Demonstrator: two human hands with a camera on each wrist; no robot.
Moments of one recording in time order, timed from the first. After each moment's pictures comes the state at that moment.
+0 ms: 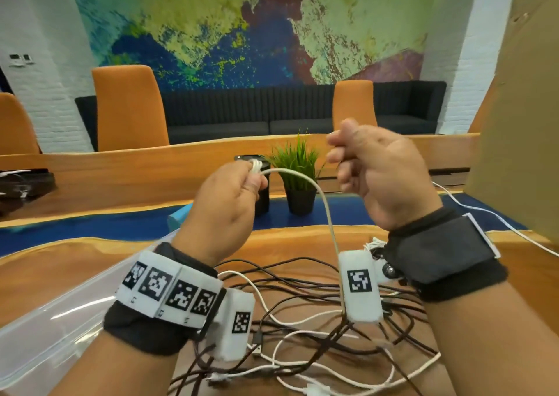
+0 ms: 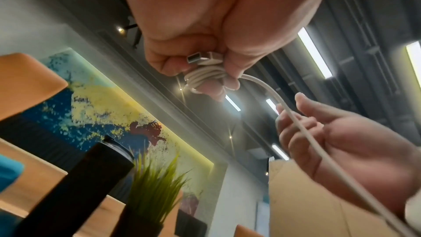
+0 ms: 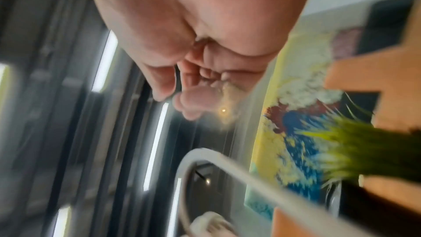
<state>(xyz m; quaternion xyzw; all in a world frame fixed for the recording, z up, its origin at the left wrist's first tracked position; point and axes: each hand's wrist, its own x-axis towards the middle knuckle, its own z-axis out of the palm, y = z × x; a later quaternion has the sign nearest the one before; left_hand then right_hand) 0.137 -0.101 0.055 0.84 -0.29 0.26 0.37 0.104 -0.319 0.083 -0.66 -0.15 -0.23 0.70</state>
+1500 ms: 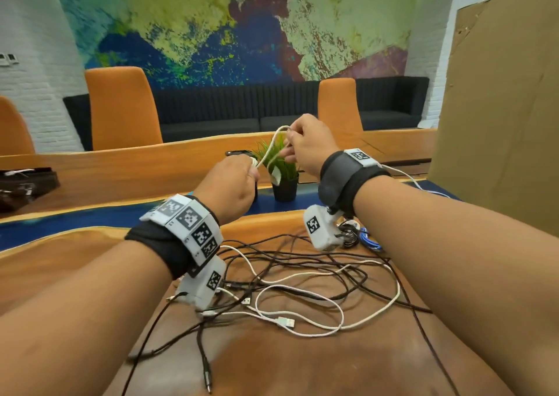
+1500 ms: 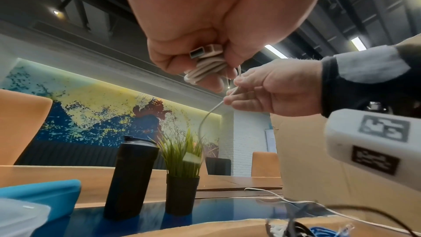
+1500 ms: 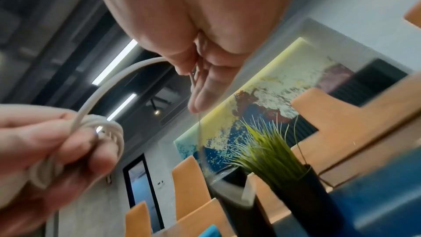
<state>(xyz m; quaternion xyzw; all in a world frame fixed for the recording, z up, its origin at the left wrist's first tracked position) 0.120 -0.116 0.083 0.92 -0.26 0.21 0.19 0.148 -0.297 0.106 -0.81 -0.04 -0.25 0.52</state>
